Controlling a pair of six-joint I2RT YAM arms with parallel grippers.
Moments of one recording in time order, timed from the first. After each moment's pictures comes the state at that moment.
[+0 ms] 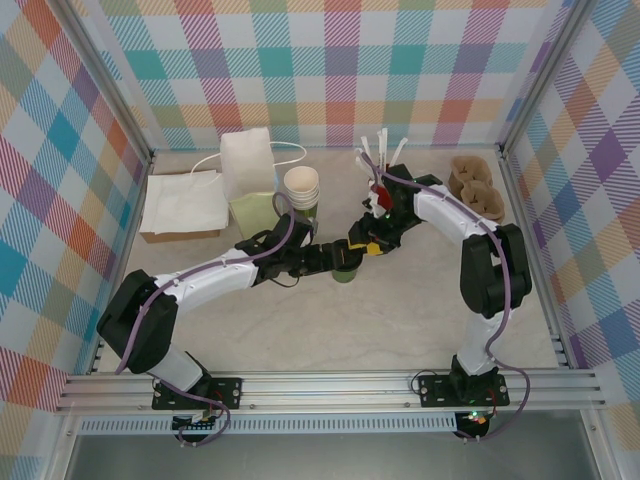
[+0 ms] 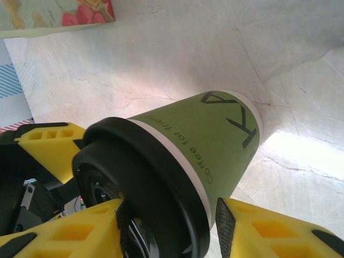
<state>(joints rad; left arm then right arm) -0.72 1.55 0.98 -0.27 0.20 -0.81 0.37 1.87 1.46 -1.01 -0.68 0.30</state>
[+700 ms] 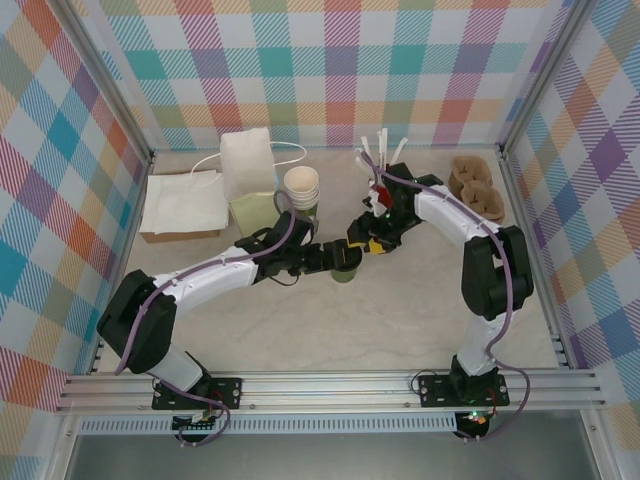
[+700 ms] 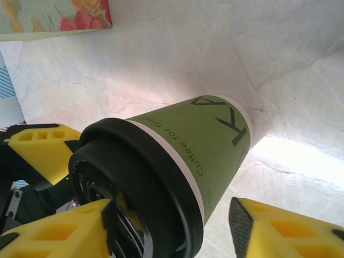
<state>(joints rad) -0.72 1.54 1.01 -0.31 0.20 -0.78 0.37 1.85 1.46 -0.99 -0.64 0.30</state>
